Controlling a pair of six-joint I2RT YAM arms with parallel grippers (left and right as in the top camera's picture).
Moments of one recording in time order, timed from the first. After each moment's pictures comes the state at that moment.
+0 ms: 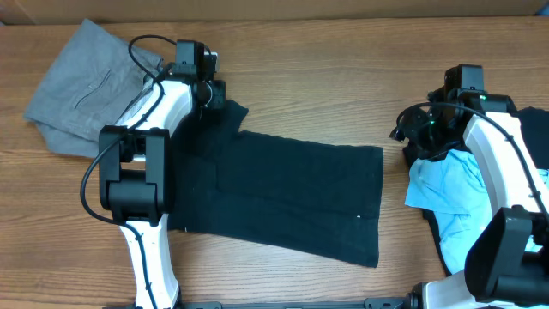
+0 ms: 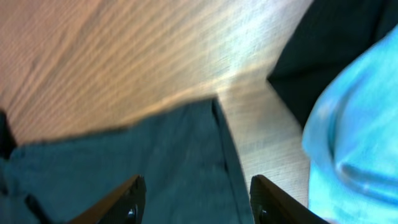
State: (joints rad) left arm -0.10 2.25 1.66 -0.52 0.13 -0.08; right arm -0.12 1.70 1.30 -0.95 -0.27 0.40
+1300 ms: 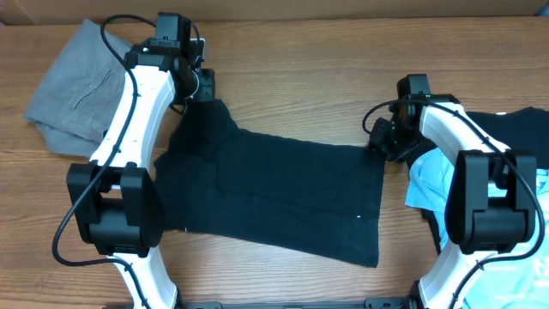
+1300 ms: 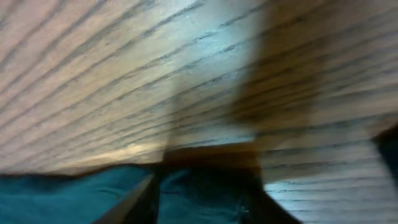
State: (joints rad) left arm -0.10 2.01 1.77 -0.97 0.10 -0.10; right arm 0.01 1.98 1.29 -0.80 -0.21 0.41
